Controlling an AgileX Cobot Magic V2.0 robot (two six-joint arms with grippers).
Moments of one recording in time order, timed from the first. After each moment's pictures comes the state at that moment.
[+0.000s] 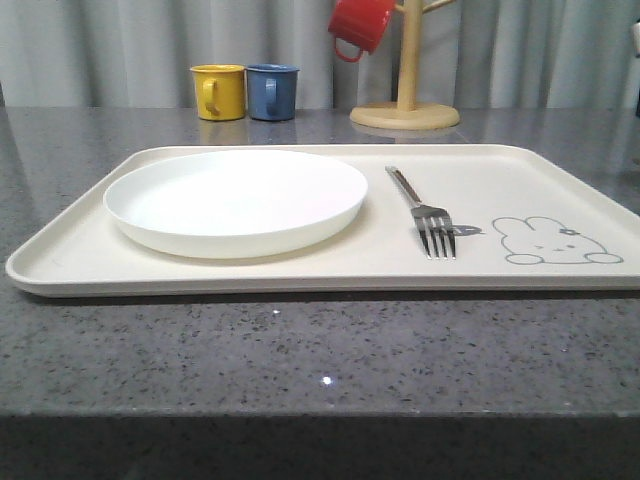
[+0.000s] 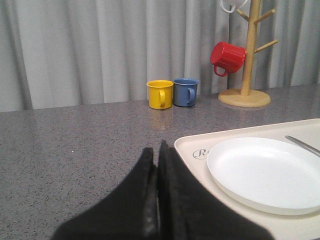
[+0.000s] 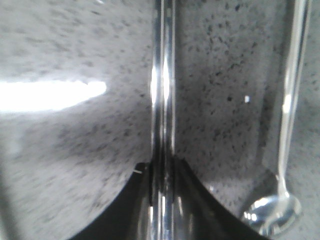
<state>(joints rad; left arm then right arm) -0.23 0.02 -0.33 -0.04 0.36 0.05 0.00 1.65 -1.30 -0.07 1.18 0.10</state>
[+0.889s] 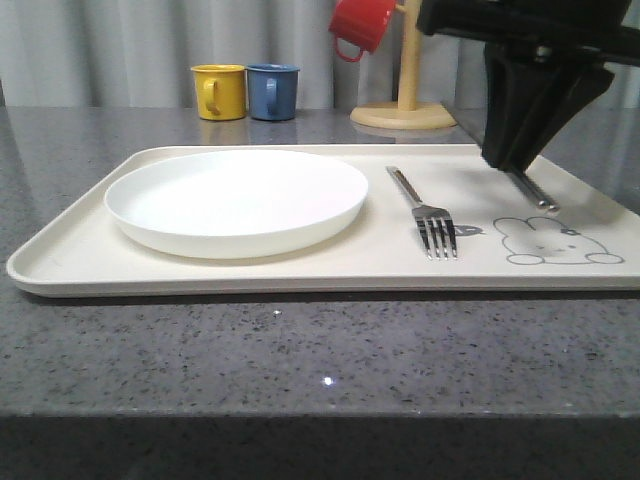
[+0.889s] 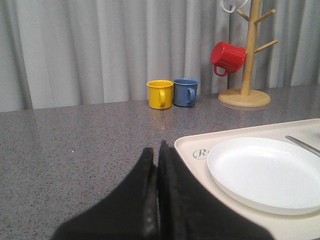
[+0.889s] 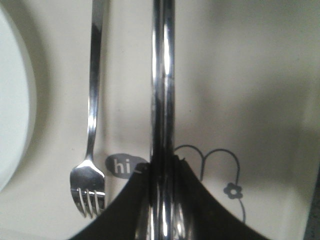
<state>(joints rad) -0.23 0.02 -0.33 -0.04 0.36 0.05 0.36 1.64 -1.38 0.13 1.09 0.29</state>
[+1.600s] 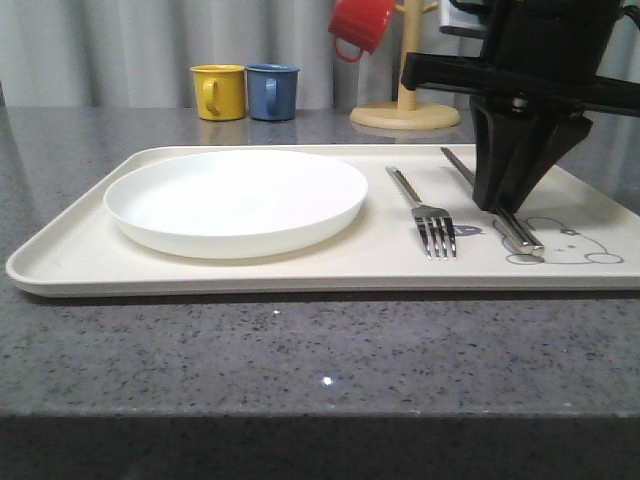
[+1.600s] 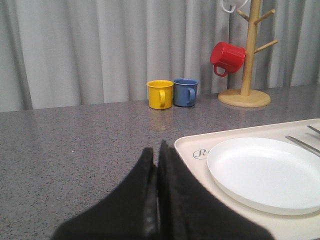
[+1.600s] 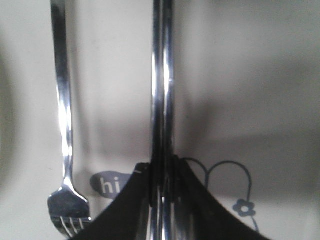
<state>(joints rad) -0.23 0.02 -0.33 -0.04 0.36 0.05 0.36 1.71 -1.38 0.13 1.09 0.34</state>
